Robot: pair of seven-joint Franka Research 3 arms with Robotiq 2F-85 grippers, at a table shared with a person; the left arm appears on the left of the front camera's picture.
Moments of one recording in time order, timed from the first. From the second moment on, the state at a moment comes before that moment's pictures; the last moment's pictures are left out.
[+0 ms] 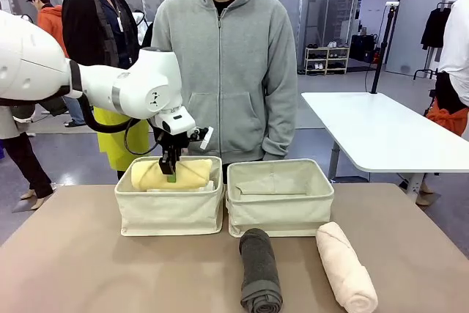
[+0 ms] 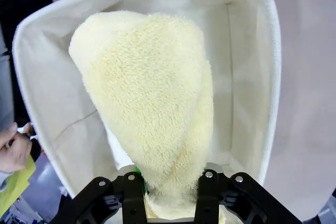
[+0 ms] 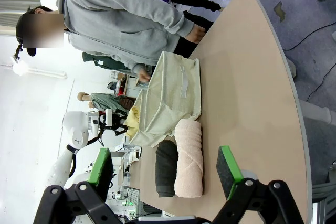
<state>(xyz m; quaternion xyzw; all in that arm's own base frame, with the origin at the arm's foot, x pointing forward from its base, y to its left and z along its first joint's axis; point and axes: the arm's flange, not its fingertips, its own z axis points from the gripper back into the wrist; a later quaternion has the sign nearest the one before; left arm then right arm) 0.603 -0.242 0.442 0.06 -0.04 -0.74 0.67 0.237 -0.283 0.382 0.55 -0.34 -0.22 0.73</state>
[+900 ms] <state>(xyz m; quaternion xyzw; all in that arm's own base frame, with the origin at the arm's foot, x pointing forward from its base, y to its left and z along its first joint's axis) 0.607 -0.252 0.428 0.04 -0.02 -0.74 0.67 0.237 -0.283 0.382 0.55 -0.34 -0.22 0.73</state>
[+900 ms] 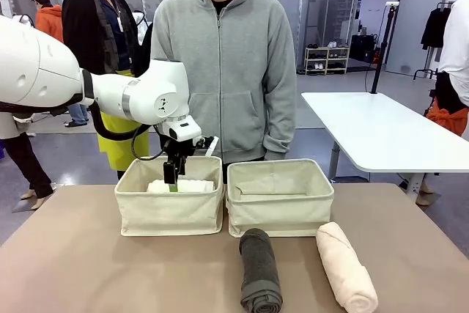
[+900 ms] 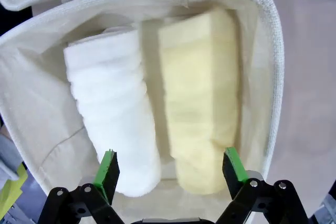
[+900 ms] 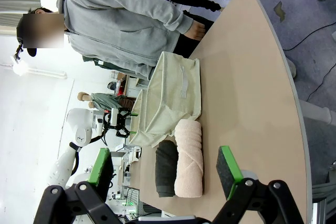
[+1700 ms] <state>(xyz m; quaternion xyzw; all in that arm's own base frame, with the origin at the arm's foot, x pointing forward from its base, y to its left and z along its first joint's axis) 0.606 -0.254 0.425 0.04 -0.02 -0.74 0.67 0.237 -0.283 0.382 0.55 -0.34 -0.22 0.73</state>
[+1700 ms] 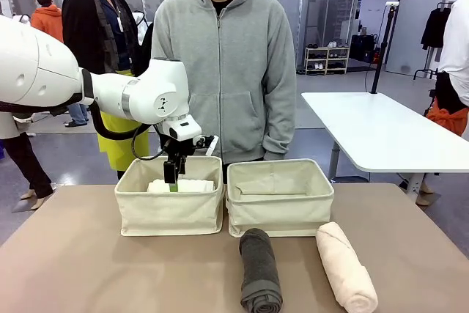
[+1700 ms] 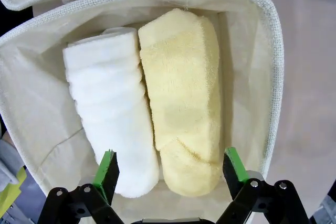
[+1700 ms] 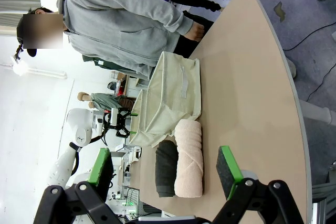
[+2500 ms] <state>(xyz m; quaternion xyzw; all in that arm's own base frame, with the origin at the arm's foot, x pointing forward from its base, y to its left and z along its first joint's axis) 0.601 -0.235 0.468 0.01 -0.01 -0.71 0.70 0.237 -0.284 0.383 0.55 -0.34 -0.22 0.73</state>
